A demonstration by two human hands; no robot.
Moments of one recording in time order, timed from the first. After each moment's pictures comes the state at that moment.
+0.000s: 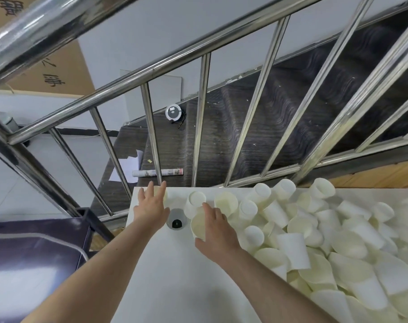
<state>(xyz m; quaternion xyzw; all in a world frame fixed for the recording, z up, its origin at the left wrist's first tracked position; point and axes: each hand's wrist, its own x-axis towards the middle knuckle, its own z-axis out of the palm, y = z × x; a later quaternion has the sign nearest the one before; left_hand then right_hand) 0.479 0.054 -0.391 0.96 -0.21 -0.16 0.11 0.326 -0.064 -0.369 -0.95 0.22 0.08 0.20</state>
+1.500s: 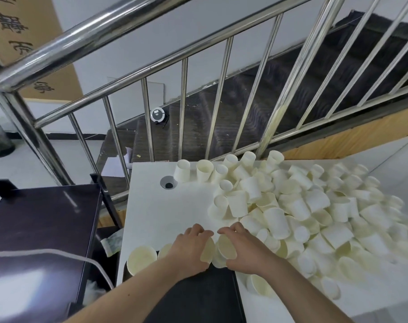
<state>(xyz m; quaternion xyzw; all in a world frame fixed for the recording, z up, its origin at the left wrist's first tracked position) 0.208 0.137 -0.342 0.82 -0.52 -0.21 0.11 0.089 -0.002 -0.305 -0.94 0.21 0.17 0.20</state>
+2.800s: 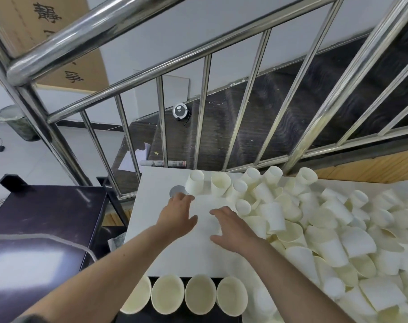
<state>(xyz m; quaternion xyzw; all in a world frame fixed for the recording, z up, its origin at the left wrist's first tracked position) 0.336 0.076 -0.347 0.91 -0.32 -0.15 0.19 0.223 -0.060 -0.326 -0.96 0.15 0.15 0.21</state>
